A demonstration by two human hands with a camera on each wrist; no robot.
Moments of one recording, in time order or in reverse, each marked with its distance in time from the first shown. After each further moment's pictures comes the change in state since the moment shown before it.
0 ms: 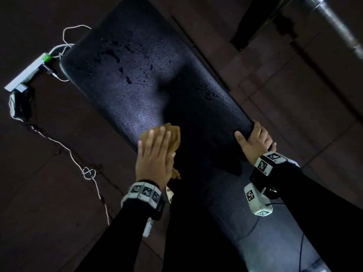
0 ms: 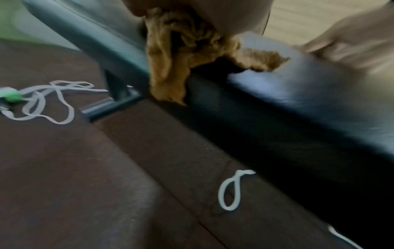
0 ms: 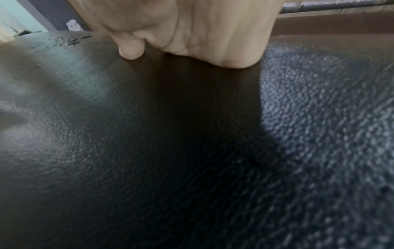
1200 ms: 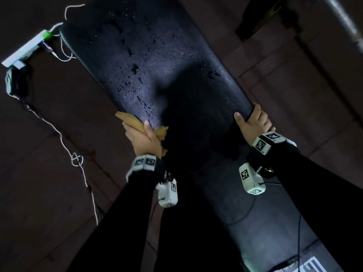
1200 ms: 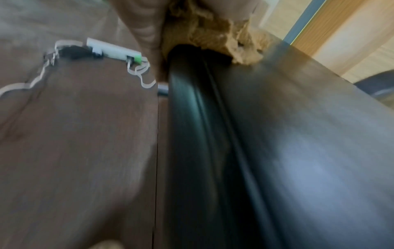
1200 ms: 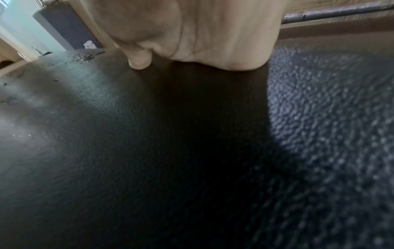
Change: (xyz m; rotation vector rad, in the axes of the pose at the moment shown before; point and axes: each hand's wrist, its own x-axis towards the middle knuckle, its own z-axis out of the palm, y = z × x) left_hand 0.004 0.016 0.018 -0.719 0.558 -0.808; right_hand 0.005 0.009 0.015 -0.020 0.154 -0.078
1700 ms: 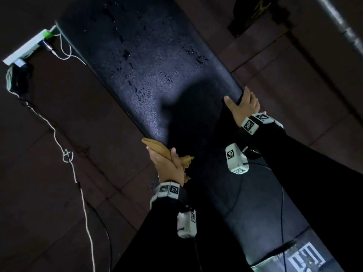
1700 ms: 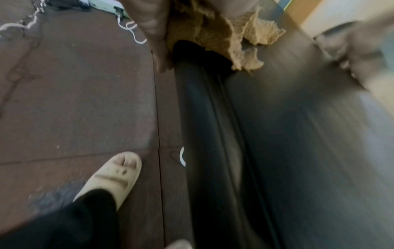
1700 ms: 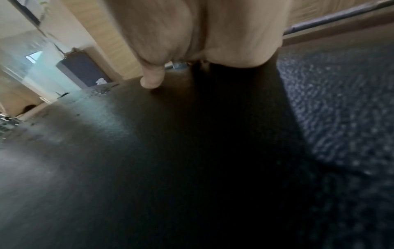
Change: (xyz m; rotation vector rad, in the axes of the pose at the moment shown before) left_hand -0.137 -0.031 -0.003 0.030 -0.010 0.168; right_hand -0.002 0.003 -0.004 0.135 -0.011 -0.033
